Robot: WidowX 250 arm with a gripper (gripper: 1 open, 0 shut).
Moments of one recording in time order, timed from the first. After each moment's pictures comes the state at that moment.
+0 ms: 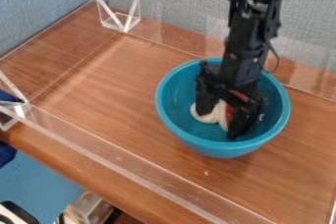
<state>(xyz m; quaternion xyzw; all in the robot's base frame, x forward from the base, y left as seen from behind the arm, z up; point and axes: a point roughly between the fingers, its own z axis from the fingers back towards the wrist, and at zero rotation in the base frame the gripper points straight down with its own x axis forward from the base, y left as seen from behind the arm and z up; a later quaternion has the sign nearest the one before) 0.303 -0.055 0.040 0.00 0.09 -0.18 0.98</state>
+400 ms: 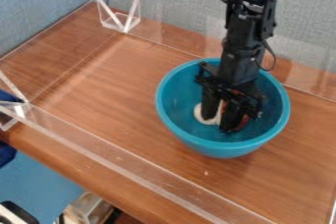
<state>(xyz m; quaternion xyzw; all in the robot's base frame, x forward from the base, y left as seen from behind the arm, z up) 0.310 -0.052 0.035 -0.01 0.09 -0.17 0.98</state>
